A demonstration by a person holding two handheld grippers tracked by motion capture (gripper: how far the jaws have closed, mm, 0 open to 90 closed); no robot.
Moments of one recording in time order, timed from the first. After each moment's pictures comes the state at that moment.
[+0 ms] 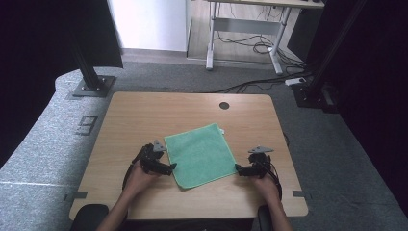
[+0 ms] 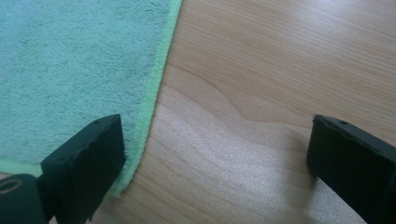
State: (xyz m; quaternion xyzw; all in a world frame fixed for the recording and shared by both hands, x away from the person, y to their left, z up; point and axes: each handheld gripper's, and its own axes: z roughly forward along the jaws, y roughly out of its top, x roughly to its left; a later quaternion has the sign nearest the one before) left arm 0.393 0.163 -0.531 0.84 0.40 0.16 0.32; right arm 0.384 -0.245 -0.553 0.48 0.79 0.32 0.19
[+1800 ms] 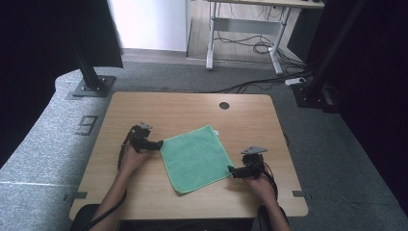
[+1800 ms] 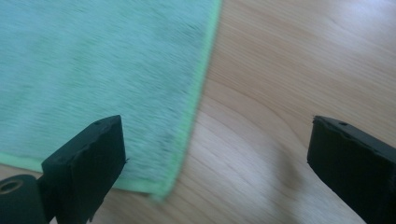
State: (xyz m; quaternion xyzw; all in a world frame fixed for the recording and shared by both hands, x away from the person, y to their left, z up) left arm 0.474 0.213 -0.548 0.80 0.48 0.18 0.31; right arm 0.377 -0.218 -0.539 0.43 0.81 0.35 0.17
